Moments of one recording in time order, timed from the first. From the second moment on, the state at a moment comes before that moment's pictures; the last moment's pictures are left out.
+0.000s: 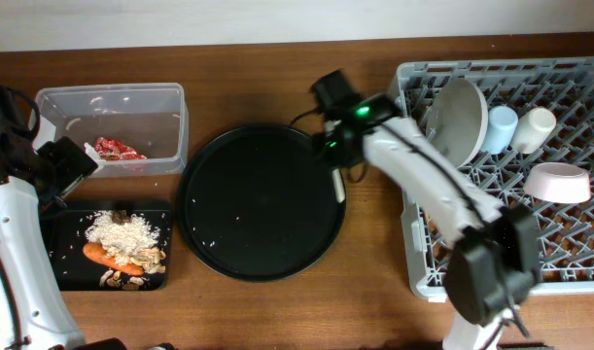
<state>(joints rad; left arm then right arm) 0.39 1.53 1.68 -1.38 -0.16 -0.42 0.45 1.91 1.66 -1.00 -0.01 0.30</state>
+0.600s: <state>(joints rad) 0.39 1.53 1.68 -1.38 -0.16 -0.42 -0.05 1.89 1.66 -0.95 -0.16 -0.09</state>
